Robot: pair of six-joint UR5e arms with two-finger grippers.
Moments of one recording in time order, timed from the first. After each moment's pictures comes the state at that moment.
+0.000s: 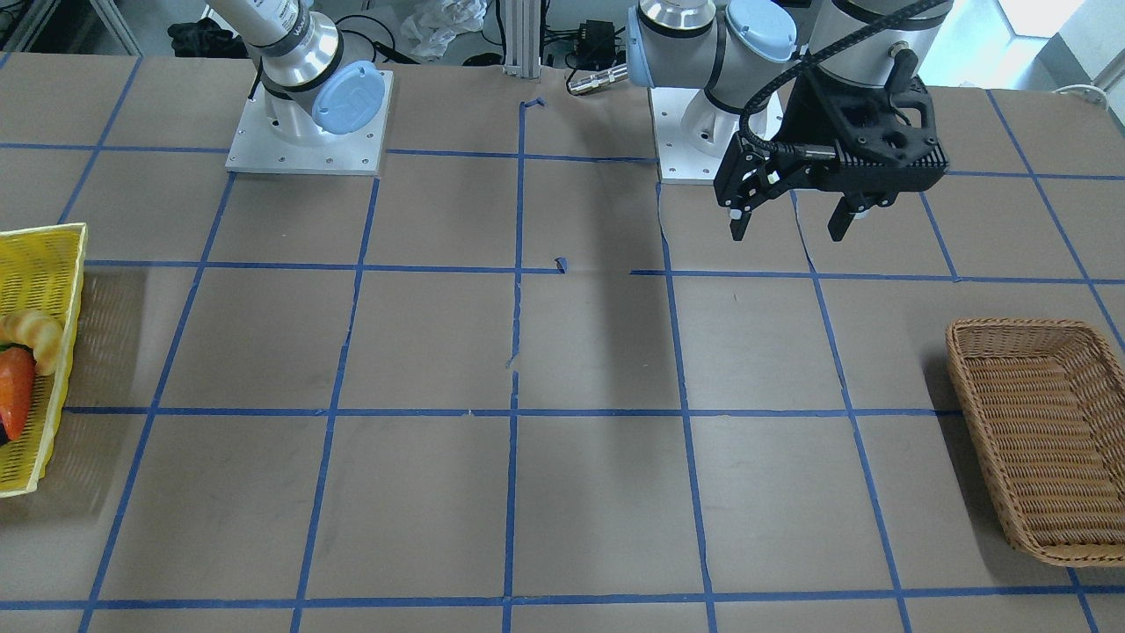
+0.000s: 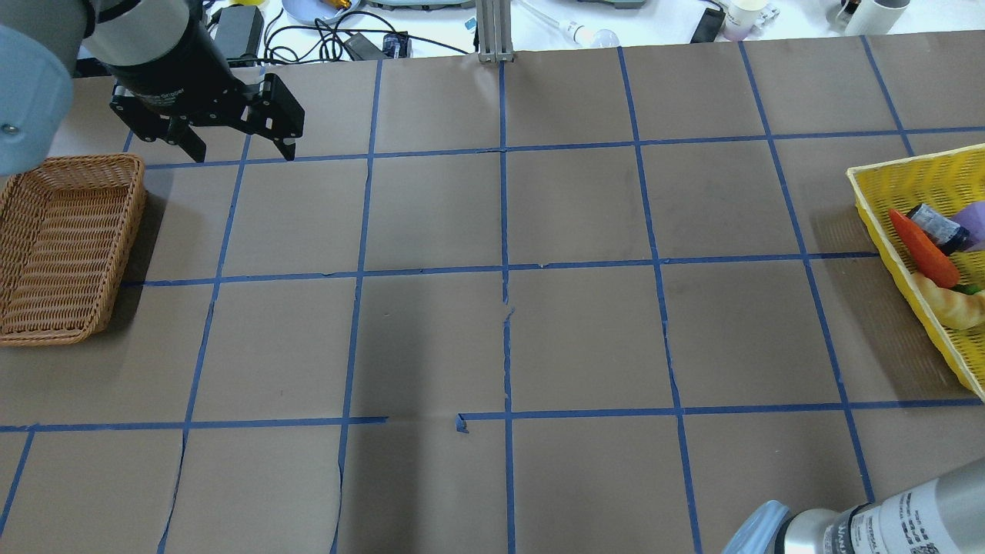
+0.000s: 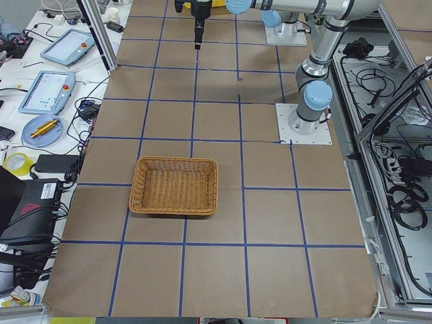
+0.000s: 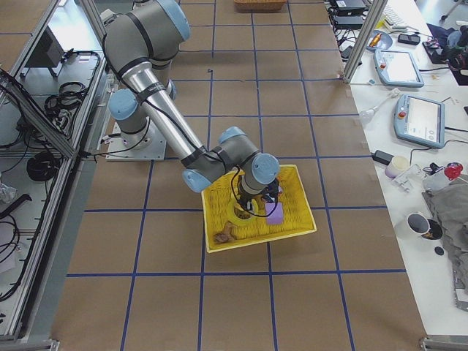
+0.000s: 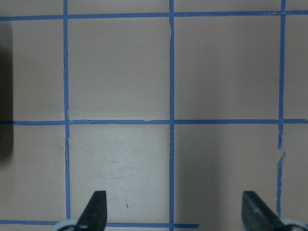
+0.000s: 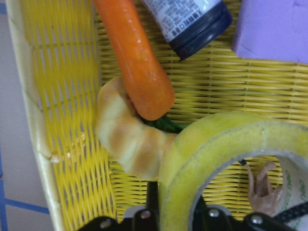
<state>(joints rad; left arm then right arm) -1.58 -1.56 -1.53 -1.50 1.61 -0.01 0.73 -1.22 1.68 -1.86 -1.63 -1.00</state>
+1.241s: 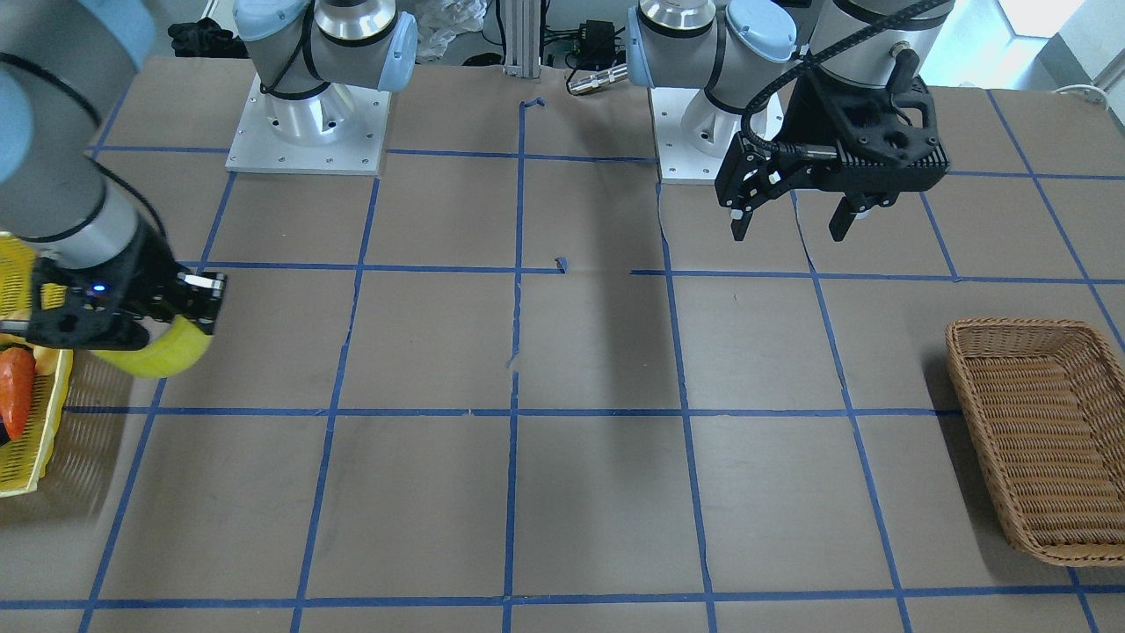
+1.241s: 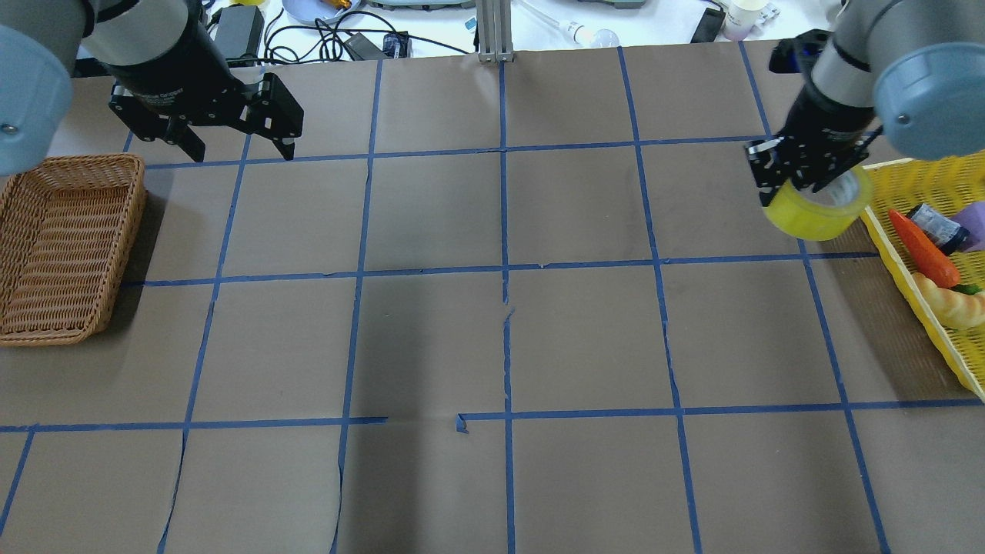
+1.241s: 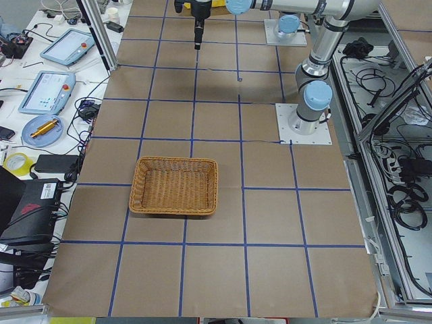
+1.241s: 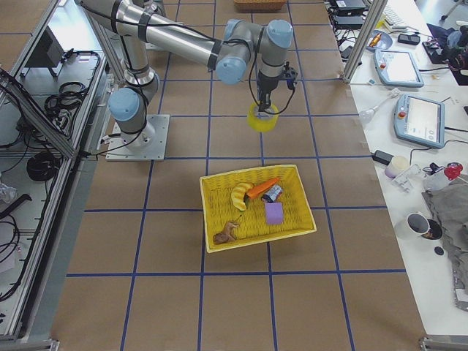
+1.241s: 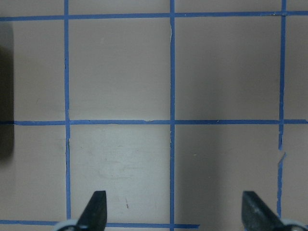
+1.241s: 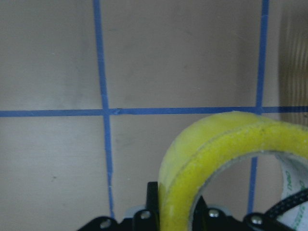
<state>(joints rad) -1.57 -1.56 -1.53 -1.50 1.61 0.00 1.45 -1.42 1.68 -1.78 -1.58 -0.09</state>
